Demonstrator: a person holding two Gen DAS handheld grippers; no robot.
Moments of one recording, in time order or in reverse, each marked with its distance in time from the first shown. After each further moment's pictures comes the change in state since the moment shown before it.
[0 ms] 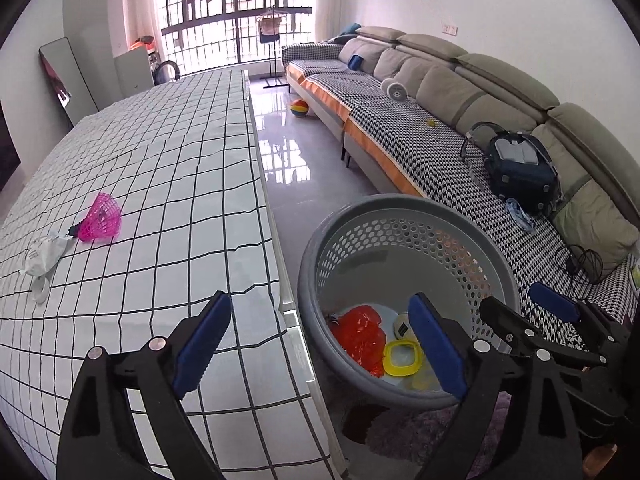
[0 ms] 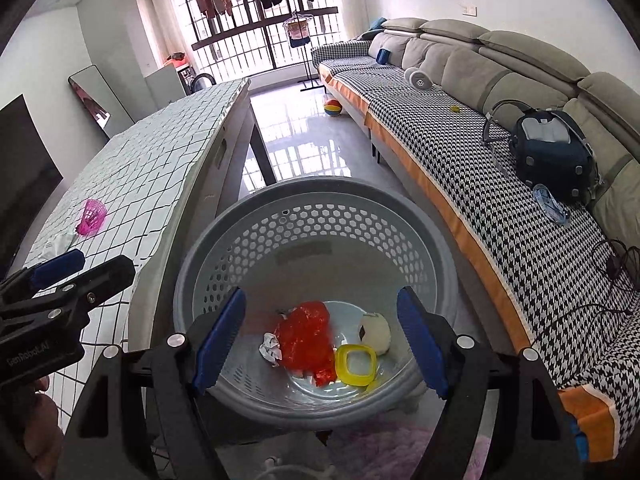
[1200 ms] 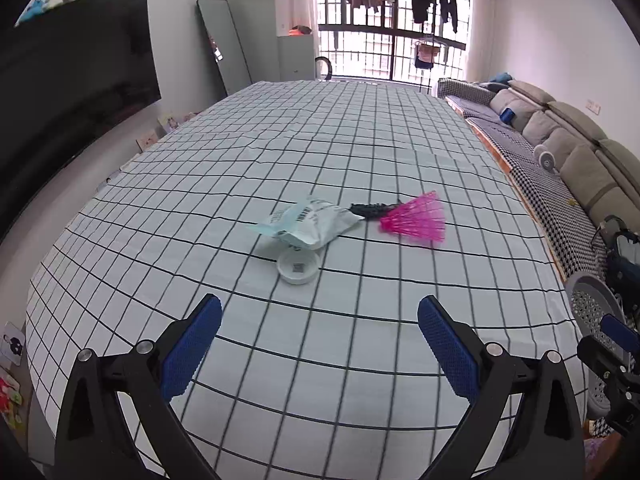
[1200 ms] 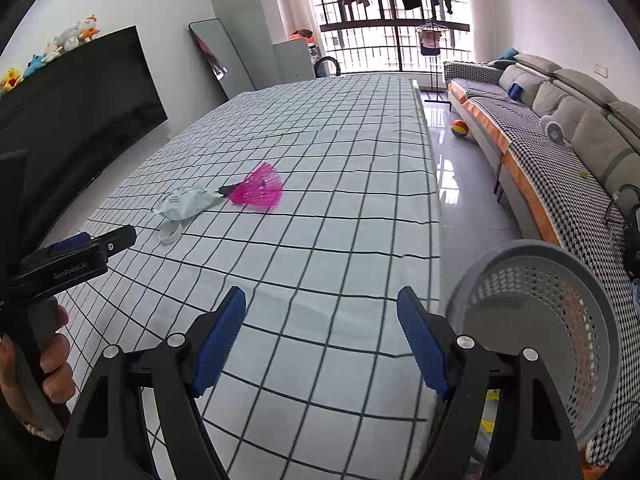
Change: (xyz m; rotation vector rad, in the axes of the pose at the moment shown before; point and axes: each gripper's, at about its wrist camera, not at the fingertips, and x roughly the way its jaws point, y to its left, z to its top) left arm -0.069 0.274 -0.041 -0.335 -0.069 0.389; right arm 0.023 0.226 0.016 -0.311 0.021 0.305
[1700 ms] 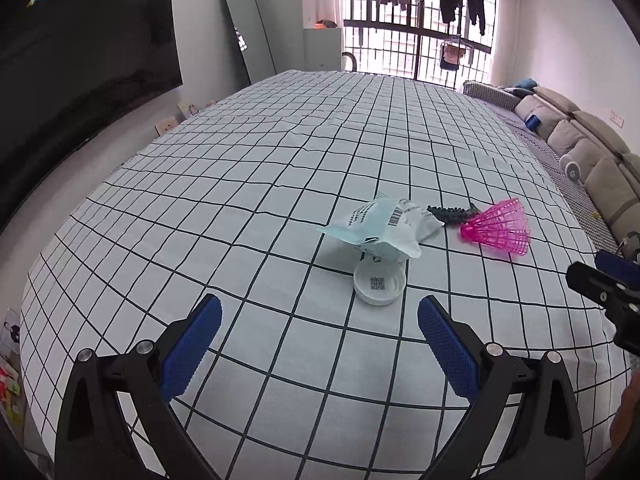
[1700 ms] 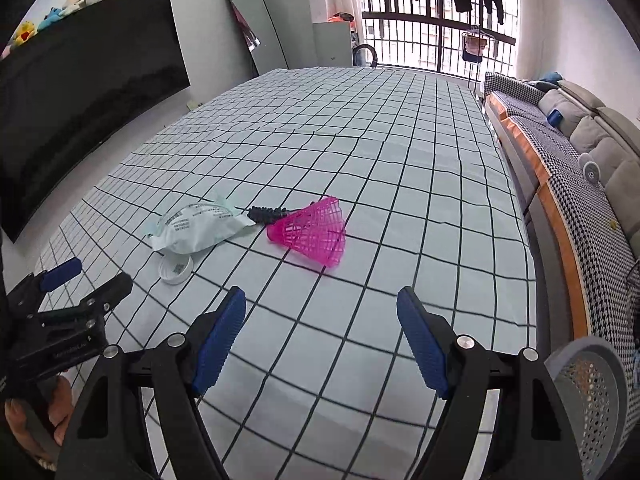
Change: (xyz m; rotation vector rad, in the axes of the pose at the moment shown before) left arm 0.053 0.054 0.002 -0.051 0.014 0.046; right arm 0.099 0.068 0.077 -0.151 0.065 0.006
